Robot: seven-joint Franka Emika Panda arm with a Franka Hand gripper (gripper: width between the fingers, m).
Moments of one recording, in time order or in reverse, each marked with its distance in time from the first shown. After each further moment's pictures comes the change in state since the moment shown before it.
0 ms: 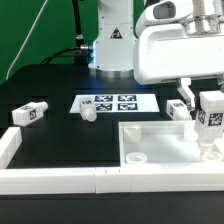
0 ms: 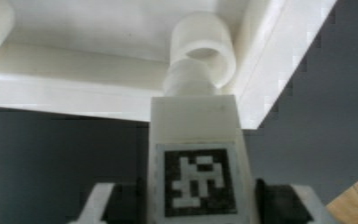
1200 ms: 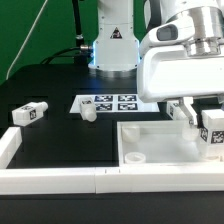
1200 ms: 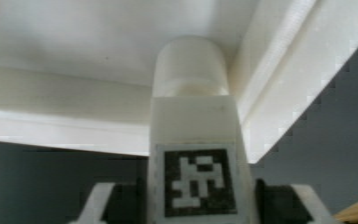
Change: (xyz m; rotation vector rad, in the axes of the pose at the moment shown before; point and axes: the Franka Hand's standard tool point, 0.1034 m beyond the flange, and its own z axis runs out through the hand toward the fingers) arm -0.012 -0.003 0.022 -0.011 0.062 -0.027
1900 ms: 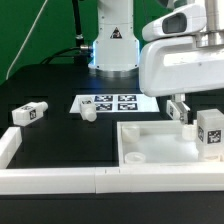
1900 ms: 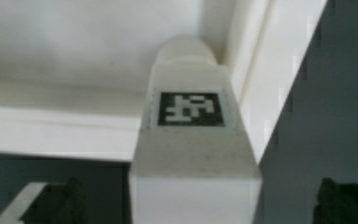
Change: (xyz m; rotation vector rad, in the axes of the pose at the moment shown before) arm 0.020 0.003 -0.005 0.052 -0.402 0.100
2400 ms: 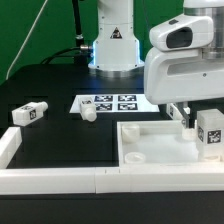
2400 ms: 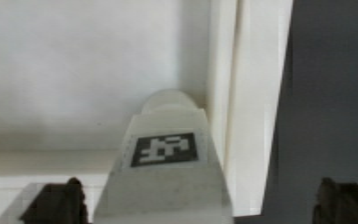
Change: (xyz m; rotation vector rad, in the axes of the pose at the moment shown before) arm -0.002 -0.005 0.008 0.007 -0.144 0.104
